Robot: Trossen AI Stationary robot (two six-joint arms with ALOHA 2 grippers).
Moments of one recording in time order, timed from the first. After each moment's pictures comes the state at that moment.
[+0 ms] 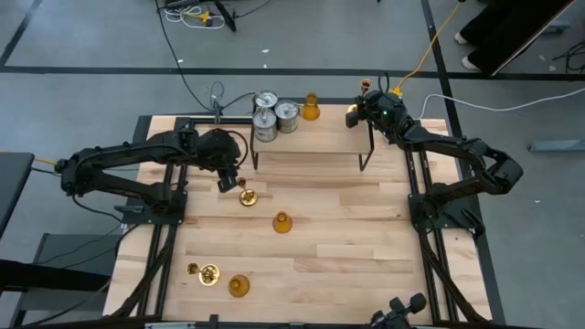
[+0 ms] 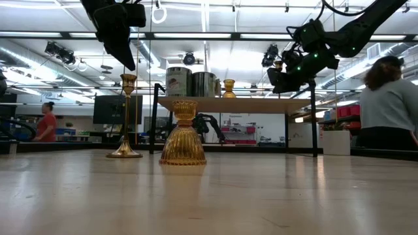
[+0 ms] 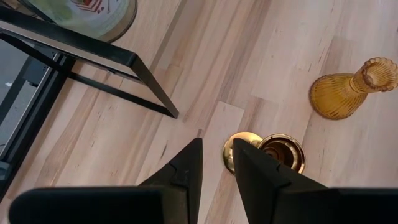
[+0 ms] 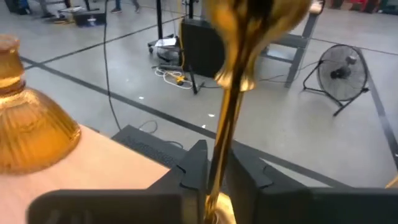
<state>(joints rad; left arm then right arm) 0.25 1.11 1.04 -0.90 -0.14 -0.07 -0.79 1.35 0.71 0.35 0.28 0.02</state>
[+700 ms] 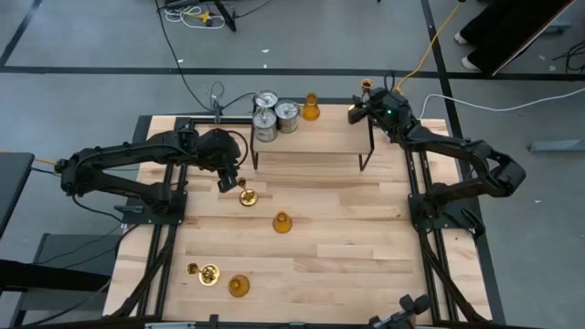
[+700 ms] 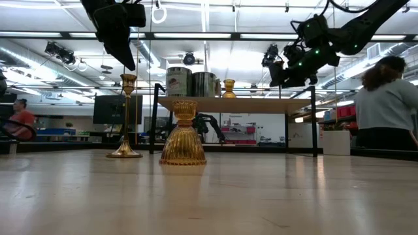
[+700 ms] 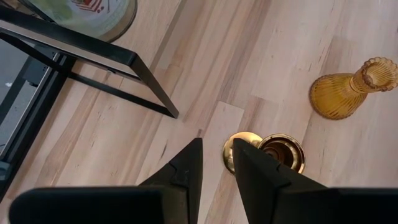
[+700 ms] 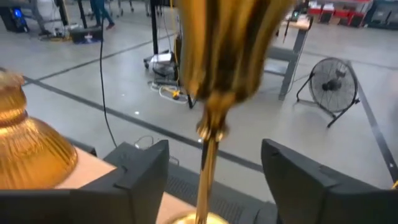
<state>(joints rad) 0.25 1.11 1.04 -0.90 -0.14 -0.07 -0.79 1.31 0.71 0.39 0.30 0.01</state>
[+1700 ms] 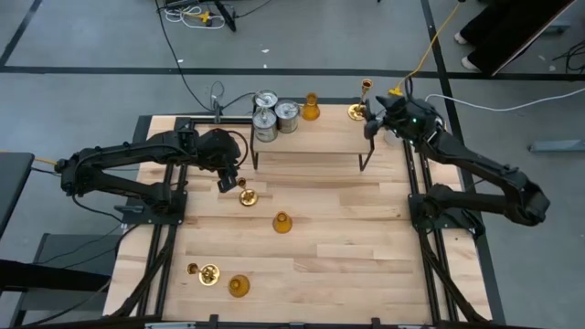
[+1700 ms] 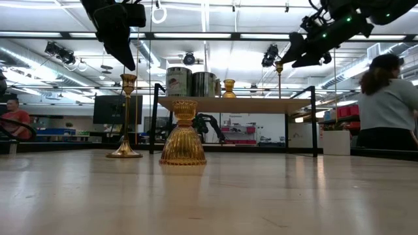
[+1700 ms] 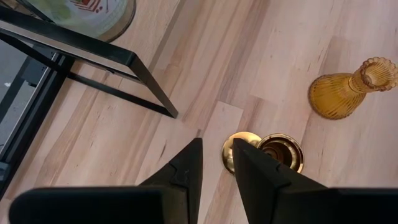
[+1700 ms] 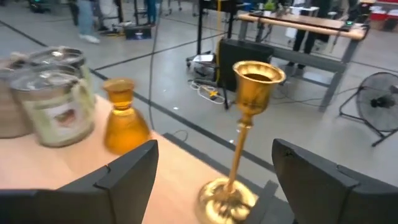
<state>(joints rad) 0.25 1.11 1.04 -0.90 -0.13 -0.07 -0.73 0.94 0.71 0.01 0.16 -0.03</state>
